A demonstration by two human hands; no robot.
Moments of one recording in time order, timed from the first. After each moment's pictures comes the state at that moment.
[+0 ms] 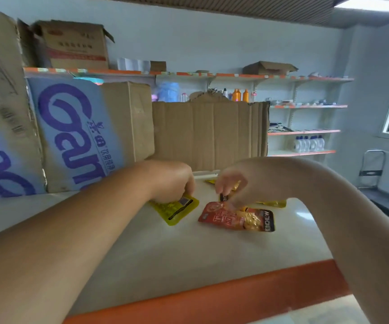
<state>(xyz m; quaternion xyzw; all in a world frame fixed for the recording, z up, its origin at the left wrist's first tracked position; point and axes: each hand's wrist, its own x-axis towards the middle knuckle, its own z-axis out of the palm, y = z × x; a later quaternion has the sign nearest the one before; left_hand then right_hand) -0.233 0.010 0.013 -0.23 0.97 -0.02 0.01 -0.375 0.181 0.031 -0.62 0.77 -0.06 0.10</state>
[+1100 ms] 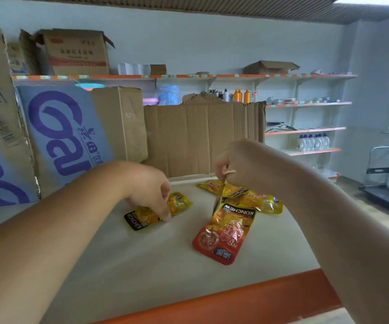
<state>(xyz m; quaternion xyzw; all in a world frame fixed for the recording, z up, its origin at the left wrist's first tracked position) -0.222 0.001 0.026 -0.30 0.94 0.01 0.13 -0.394 0.168 0.025 -0.64 0.74 -0.17 -0.11</state>
